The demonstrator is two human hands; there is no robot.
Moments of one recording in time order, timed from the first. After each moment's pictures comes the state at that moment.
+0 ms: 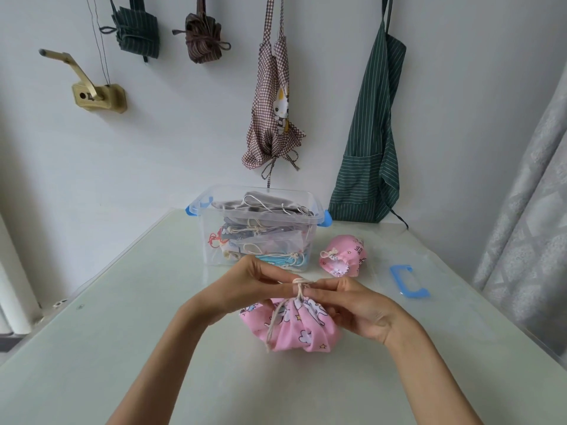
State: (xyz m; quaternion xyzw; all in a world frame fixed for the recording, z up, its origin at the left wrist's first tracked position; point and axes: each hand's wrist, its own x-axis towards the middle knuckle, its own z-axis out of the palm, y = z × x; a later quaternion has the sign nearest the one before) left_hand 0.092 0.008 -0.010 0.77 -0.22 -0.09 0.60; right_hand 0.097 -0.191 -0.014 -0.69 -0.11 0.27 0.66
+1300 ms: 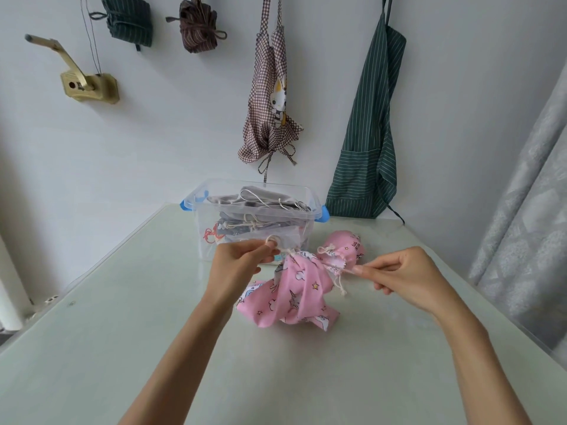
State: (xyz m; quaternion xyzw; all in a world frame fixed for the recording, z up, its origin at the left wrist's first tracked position) left_hand 0.102 -0.008 -0.017 0.70 0.01 0.12 0.70; right_hand 0.096 -0.251 0.008 -0.88 -0.03 -0.08 0.47
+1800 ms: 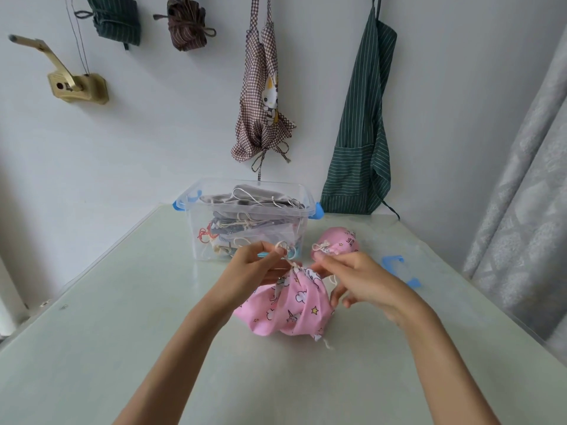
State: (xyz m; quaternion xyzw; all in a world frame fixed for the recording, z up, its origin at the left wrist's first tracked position) left_hand 0.103 -0.020 -0.016 0.71 -0.07 -0.01 0.70; right_hand 0.090 -0.204 0.009 -0.84 -0.07 0.09 0.53
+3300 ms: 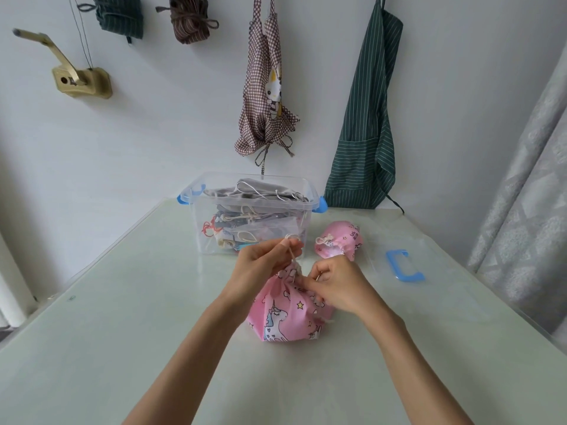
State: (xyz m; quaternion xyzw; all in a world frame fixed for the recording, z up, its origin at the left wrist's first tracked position) left_hand 0.107 -0.029 -0.034 0.63 -0.09 0.02 0.77; right_hand 0.111 -0.184 -0.036 -0.90 -0.09 -0.02 0.42
